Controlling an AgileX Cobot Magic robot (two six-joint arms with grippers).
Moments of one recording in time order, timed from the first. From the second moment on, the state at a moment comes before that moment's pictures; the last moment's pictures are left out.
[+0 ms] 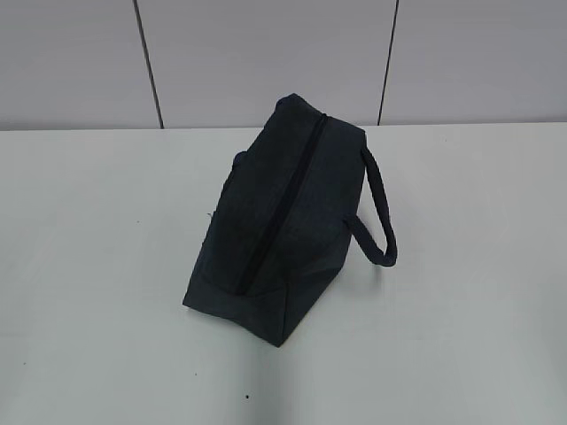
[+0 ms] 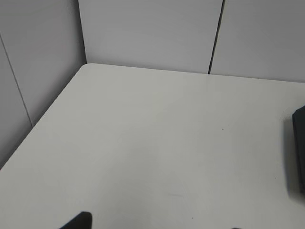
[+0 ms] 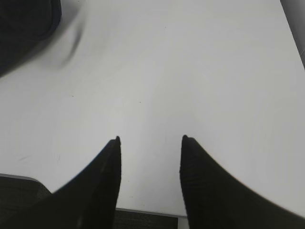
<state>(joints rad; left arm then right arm) 0.08 -0.02 -0.52 0.03 1.11 0.00 0.05 -0.02 -0.50 -0.05 1.16 -0.08</state>
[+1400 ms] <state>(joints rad) 0.00 -0.02 -0.52 0.03 1.11 0.00 0.05 -0.02 -0.50 -0.05 1.16 -0.08</state>
